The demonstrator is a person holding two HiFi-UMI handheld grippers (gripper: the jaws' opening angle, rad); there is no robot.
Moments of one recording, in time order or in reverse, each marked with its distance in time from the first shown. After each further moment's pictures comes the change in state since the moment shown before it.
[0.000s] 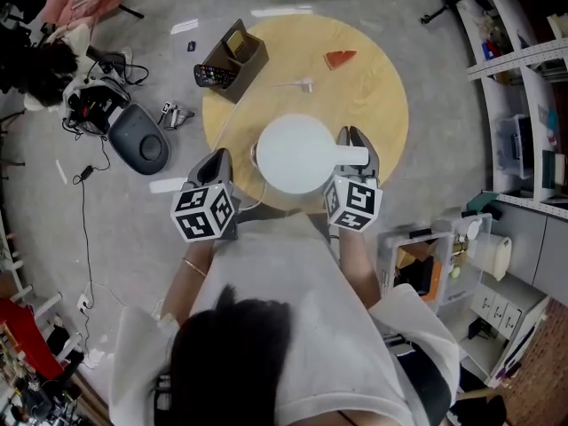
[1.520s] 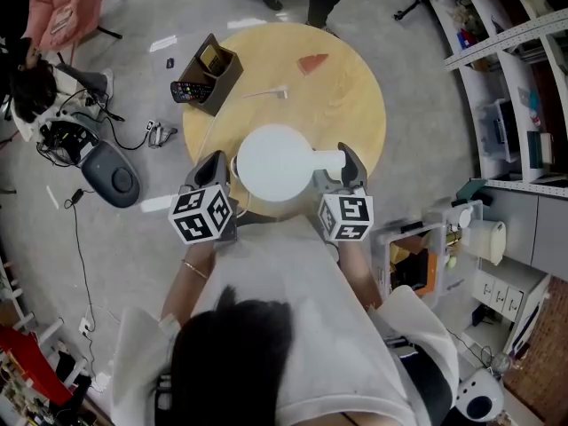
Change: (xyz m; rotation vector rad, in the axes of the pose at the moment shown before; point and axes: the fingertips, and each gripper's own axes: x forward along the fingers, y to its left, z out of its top) left arm 0.022 -0.030 0.012 -0.009 -0.019 -0.070; right arm -0.025 0.004 -0.024 -0.010 0.100 0.146
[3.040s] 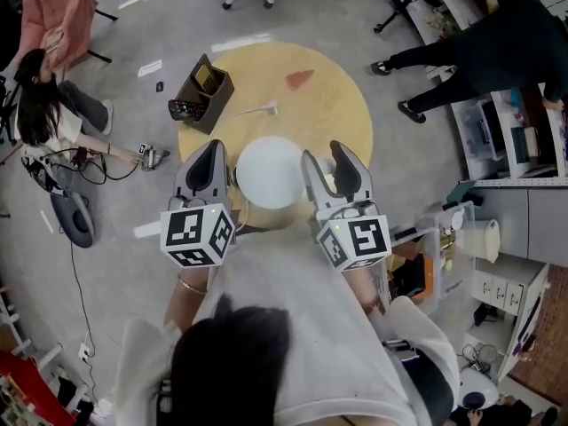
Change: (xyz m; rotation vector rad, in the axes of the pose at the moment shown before) left arm -0.056 -0.068 0.115 0.189 -0.314 -0.138; right arm -0.054 0.054 0.140 0.018 -0.253 0.074
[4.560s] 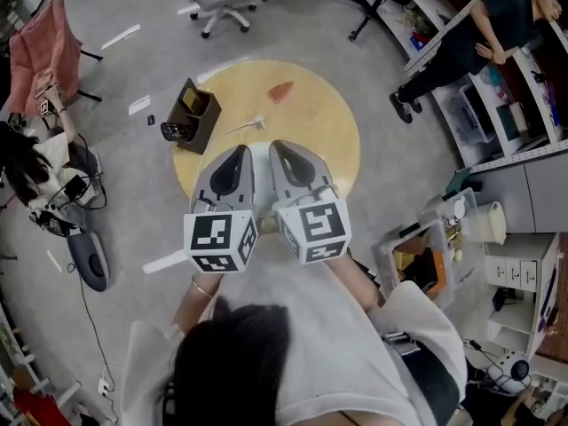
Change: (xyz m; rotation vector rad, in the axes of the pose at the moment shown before) left arm 0.001 -0.075 0.015 0.113 -0.019 -0.191; right arm 0.022 0.048 0.009 -0.116 0.058 -0.041
